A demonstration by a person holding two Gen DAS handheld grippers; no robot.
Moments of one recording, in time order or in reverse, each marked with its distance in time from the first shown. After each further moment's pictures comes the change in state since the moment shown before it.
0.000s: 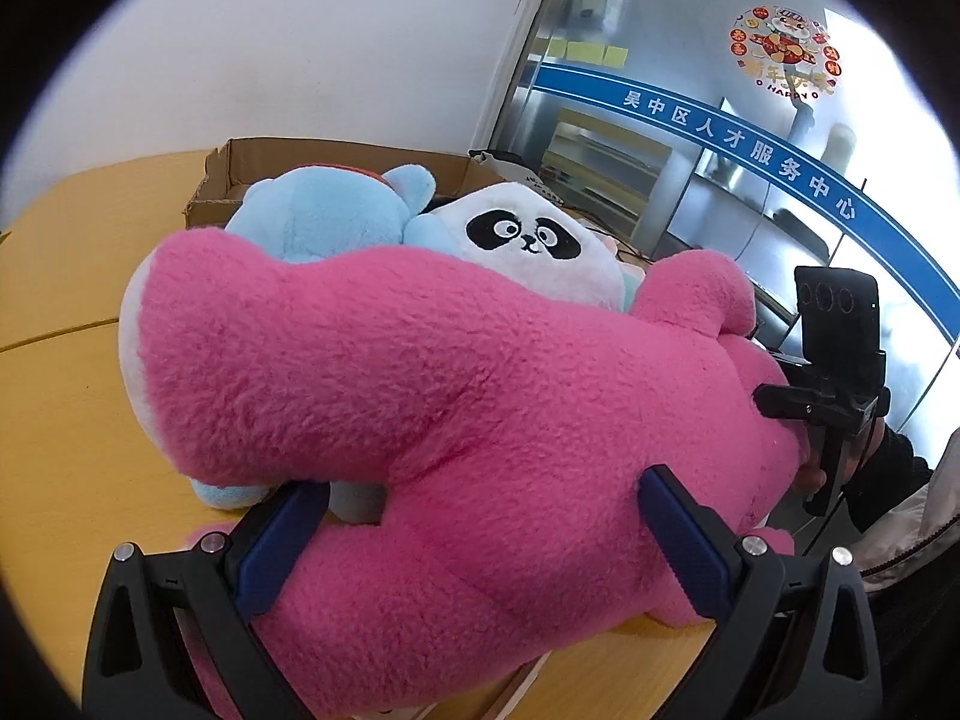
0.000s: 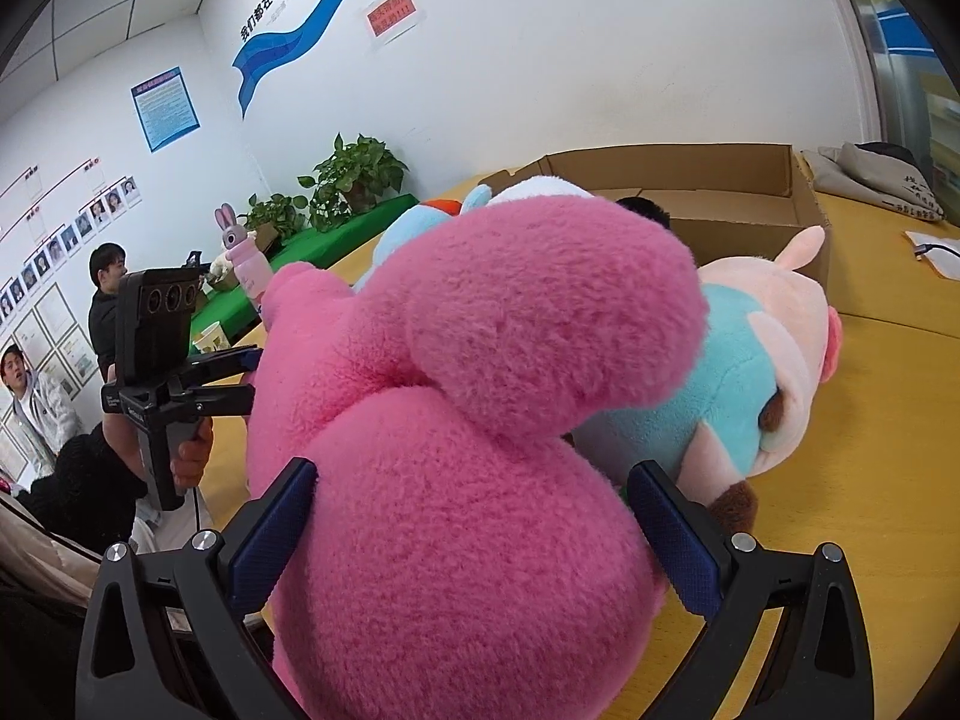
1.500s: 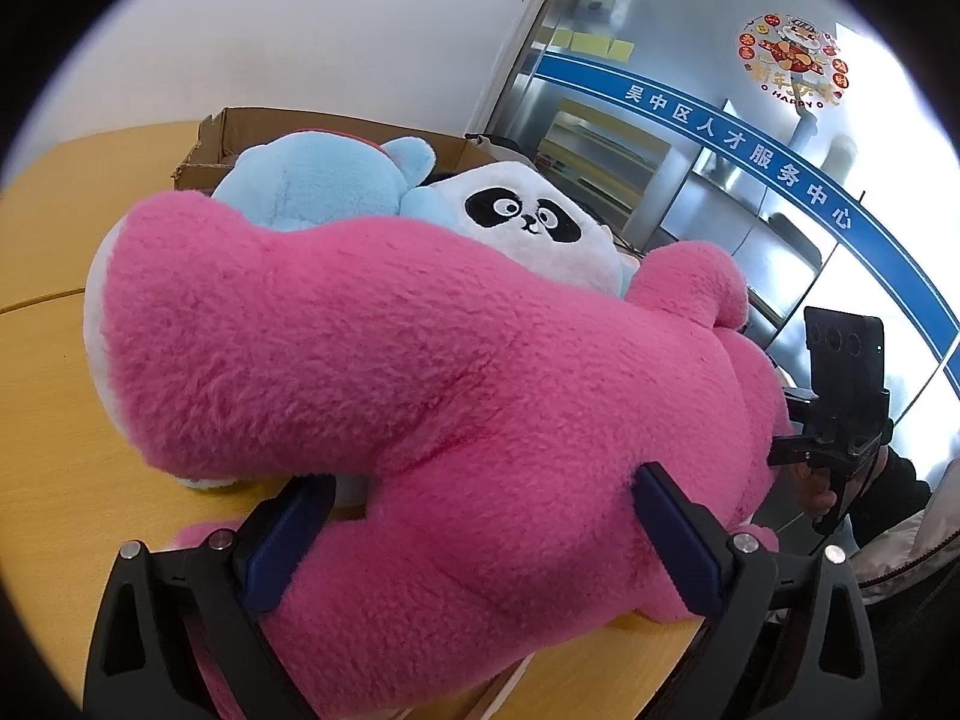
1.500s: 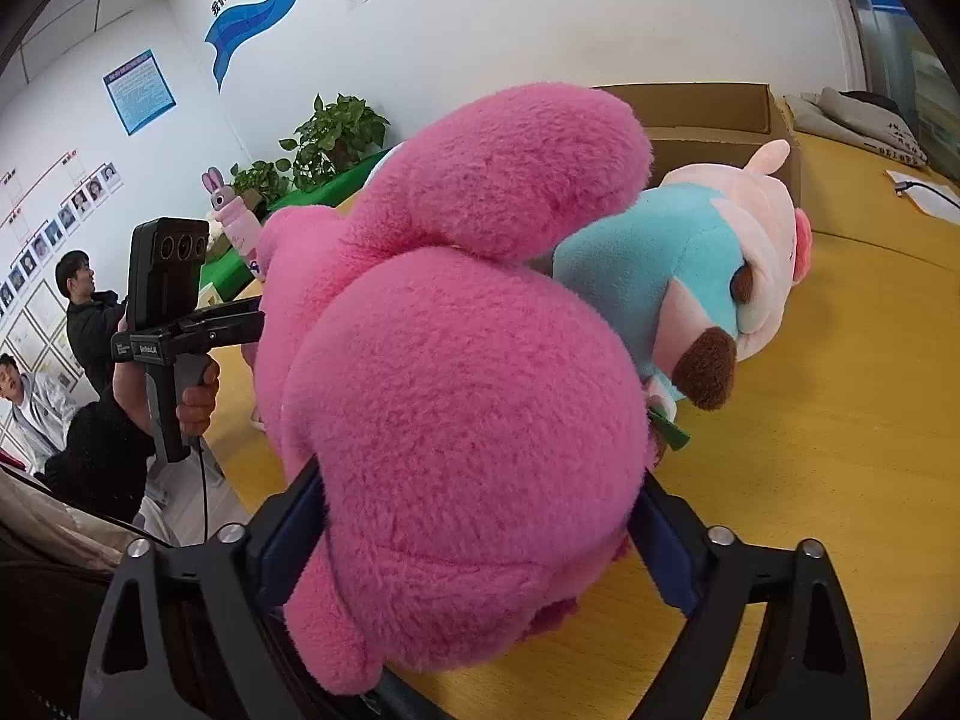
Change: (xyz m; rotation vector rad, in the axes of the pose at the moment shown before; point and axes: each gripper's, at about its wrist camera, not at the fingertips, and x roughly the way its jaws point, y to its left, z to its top) left arm 0.003 0.004 -0.004 -0.047 0.031 -0.052; right arm -0.014 -0.002 -0.030 0.071 0.114 -0.019
